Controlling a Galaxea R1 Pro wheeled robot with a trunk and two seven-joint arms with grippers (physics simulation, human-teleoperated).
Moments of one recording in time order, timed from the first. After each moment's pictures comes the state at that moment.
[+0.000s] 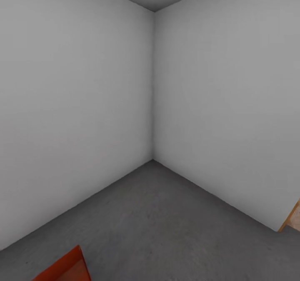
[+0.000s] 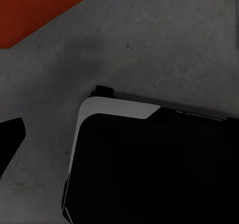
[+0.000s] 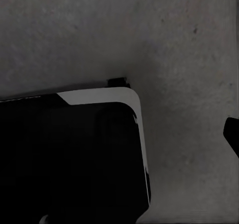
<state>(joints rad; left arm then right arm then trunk) -0.27 -0.01 -0.05 0.00 0.26 0.01 0.04 -0.23 -0.02 0.24 0.03 -0.37 -0.05 -0.02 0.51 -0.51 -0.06</state>
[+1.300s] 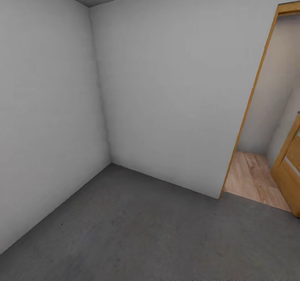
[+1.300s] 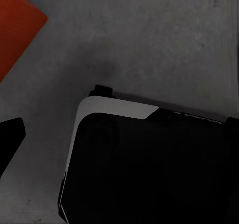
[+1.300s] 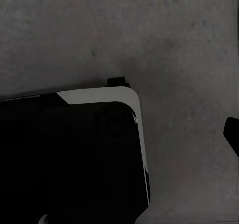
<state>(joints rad) -0.27 -0.01 -0.02 0.00 0.26 0.01 0.04 -0.23 -0.03 0.24 0.03 -0.37 -0.05 -0.02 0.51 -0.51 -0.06</state>
